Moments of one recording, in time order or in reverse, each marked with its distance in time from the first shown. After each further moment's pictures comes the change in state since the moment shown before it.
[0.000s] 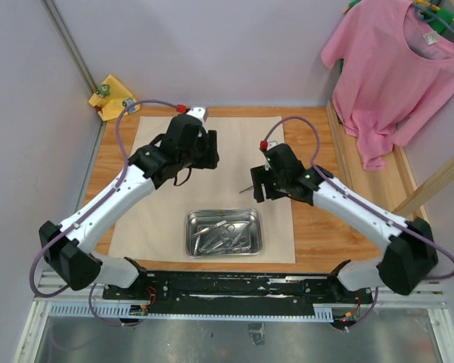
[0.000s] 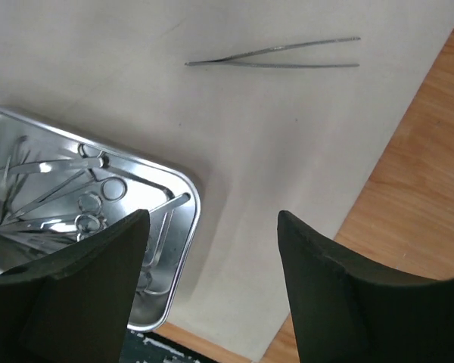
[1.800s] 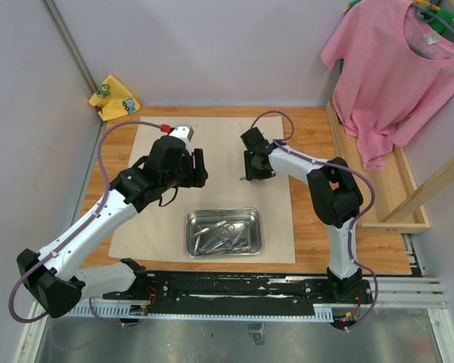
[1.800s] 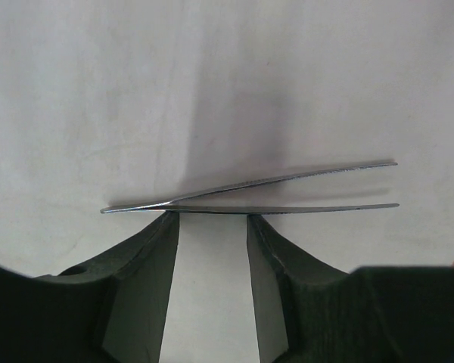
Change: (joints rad) left arm 0.002 -0.267 -0.293 -0.001 0.006 -0.053; right arm -0.115 0.778 0.433 0.078 0.088 0.082
